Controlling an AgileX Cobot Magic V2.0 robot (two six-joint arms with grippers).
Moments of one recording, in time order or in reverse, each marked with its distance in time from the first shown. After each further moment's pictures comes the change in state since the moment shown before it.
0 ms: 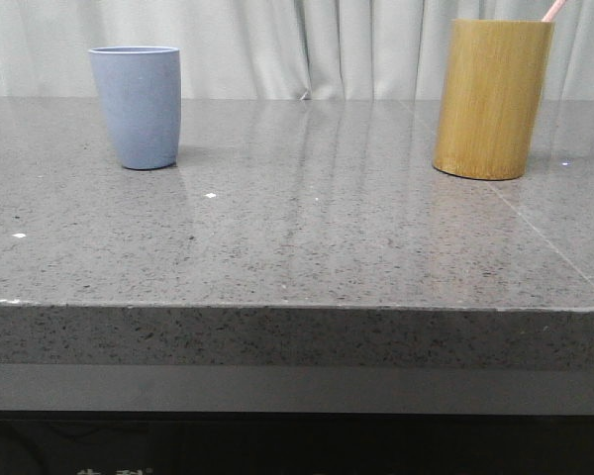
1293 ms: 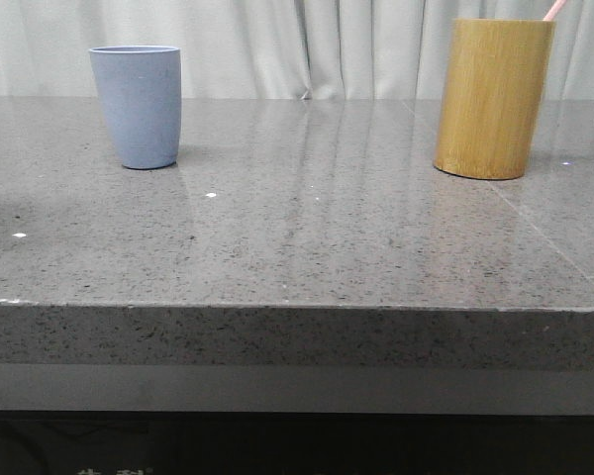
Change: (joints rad) left arm -0.068 0.620 -0.342 -0.015 0.075 0.021; right arm 0.000 0.301 0.000 0.334 0.194 -0.268
